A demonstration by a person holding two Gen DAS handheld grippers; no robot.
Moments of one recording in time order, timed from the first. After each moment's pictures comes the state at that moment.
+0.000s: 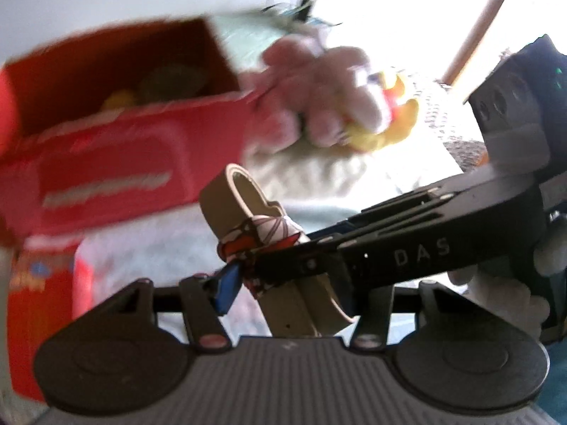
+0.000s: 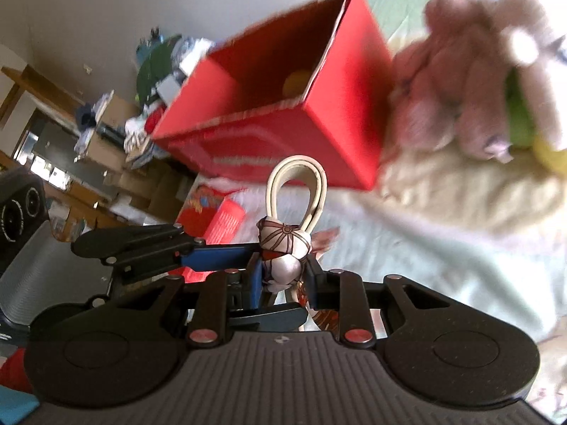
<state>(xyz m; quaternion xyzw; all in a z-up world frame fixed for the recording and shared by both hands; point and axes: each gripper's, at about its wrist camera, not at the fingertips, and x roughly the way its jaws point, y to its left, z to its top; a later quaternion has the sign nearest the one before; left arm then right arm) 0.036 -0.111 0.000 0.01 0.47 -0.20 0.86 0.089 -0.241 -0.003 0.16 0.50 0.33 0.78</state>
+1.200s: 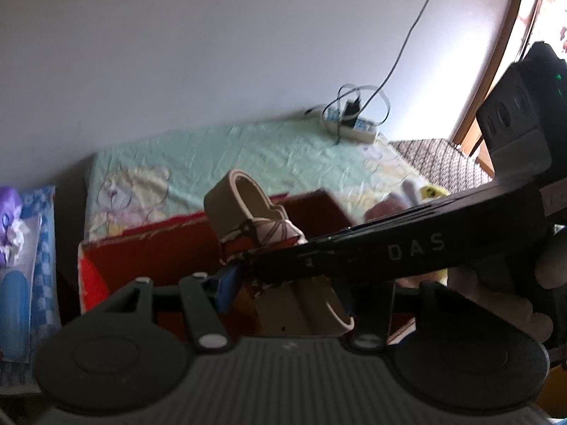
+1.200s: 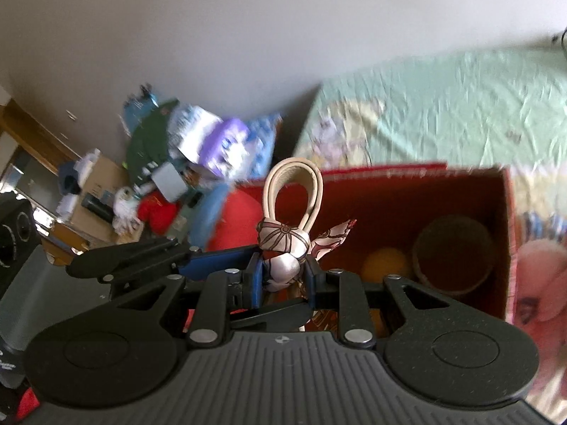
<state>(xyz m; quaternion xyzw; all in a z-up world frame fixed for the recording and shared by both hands) 0.181 0.037 0.088 0.02 0.38 -0.21 0.90 0.242 -0.090 0.050 0.16 0.47 0.30 0.82</state>
